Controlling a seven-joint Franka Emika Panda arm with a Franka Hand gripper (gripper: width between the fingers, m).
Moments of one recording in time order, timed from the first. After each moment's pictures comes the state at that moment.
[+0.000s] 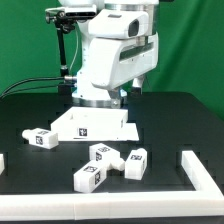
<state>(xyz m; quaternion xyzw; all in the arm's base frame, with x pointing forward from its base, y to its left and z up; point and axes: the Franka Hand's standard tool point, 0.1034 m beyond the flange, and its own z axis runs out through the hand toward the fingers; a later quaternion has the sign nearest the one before) 0.521 0.031 0.131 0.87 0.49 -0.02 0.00</state>
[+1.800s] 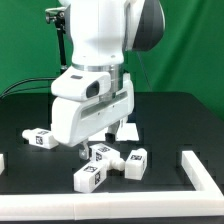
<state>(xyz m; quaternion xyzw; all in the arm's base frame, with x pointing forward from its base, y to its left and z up) 0.521 -0.023 0.033 0.90 0.44 -0.02 -0.01</state>
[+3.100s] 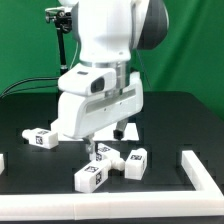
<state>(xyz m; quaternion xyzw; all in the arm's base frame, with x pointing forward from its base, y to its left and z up) 0.507 -0.006 0.044 0.92 0.40 -0.02 0.00</state>
